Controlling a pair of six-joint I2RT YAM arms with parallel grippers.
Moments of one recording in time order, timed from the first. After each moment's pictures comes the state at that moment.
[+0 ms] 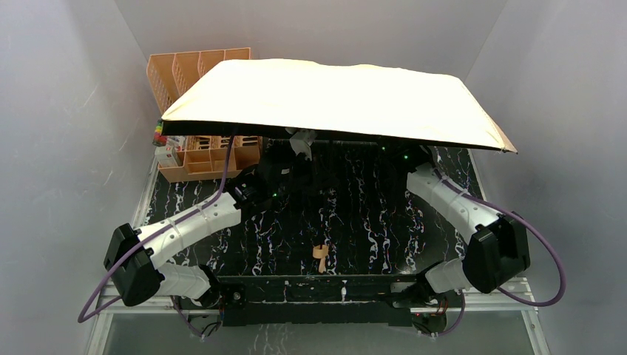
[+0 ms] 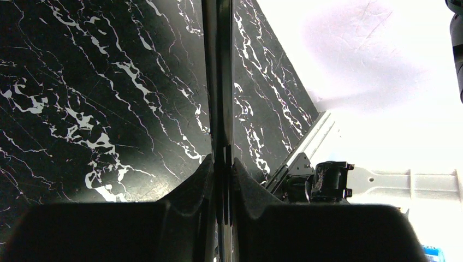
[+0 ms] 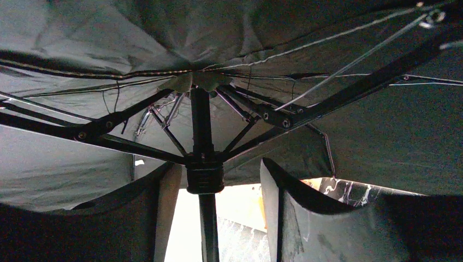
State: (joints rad) left arm -0.88 1.30 1.04 -0.09 0.12 -0.63; right arm 0.54 1.39 1.12 0.44 -0.05 0.87
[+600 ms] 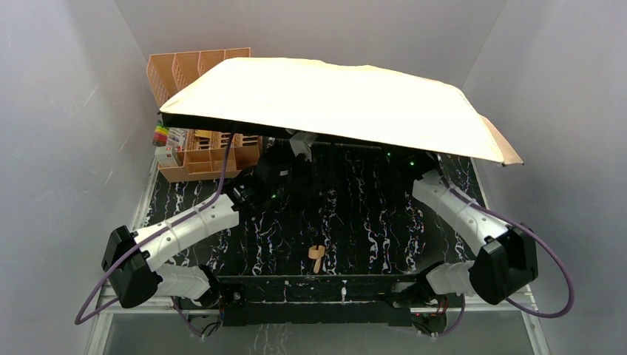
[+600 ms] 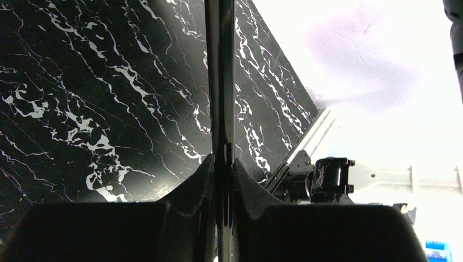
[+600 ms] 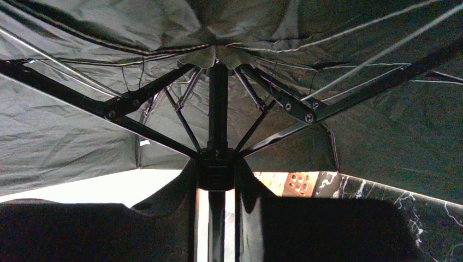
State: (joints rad) left arm -0.88 1.29 1.04 -0.09 0.11 -0.62; right arm 0.54 1.33 1.08 0.45 -0.07 0.83
